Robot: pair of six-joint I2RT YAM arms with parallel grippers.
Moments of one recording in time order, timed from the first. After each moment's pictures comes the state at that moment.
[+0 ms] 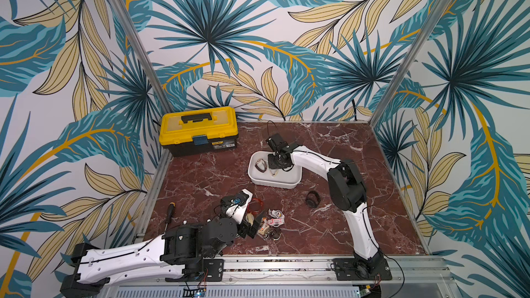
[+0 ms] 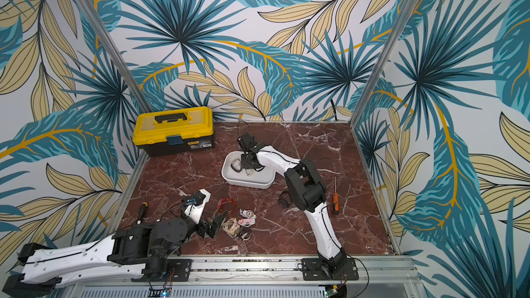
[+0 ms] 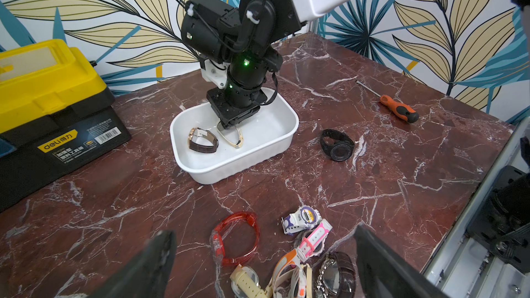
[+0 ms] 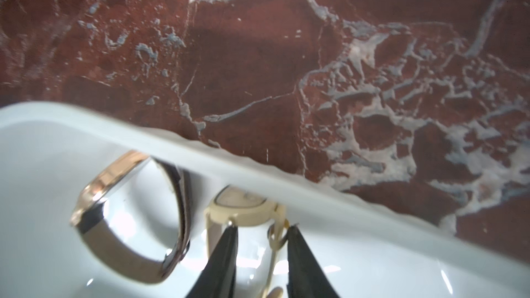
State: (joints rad) left arm -1.35 0.61 0.60 -0.46 -0.68 -0.34; right arm 0.62 2.20 1.75 -0.64 0.13 0.49
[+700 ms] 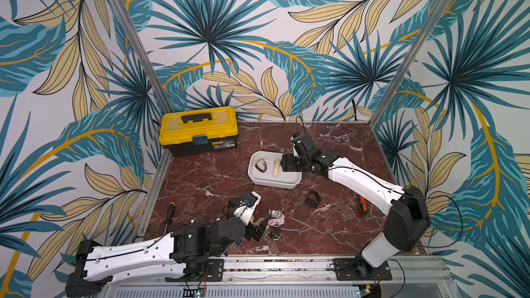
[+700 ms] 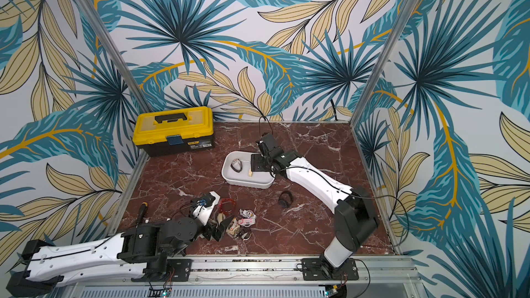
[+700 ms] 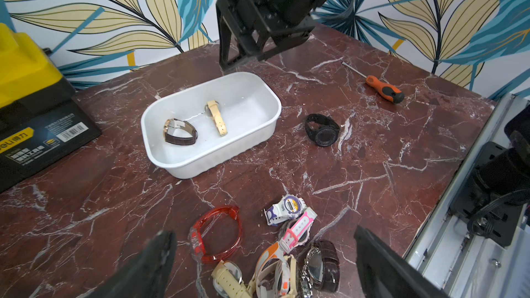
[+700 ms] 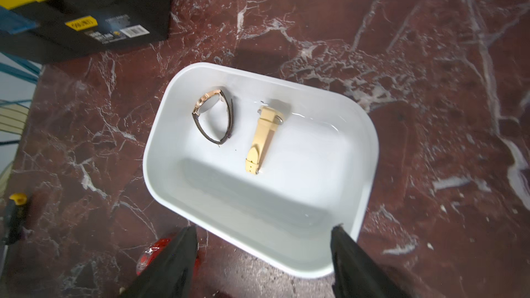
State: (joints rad) left arm -1.31 0.74 0.61 -0.42 -0.56 -0.35; right arm 0.62 1.55 1.28 -0.59 0.11 0.51
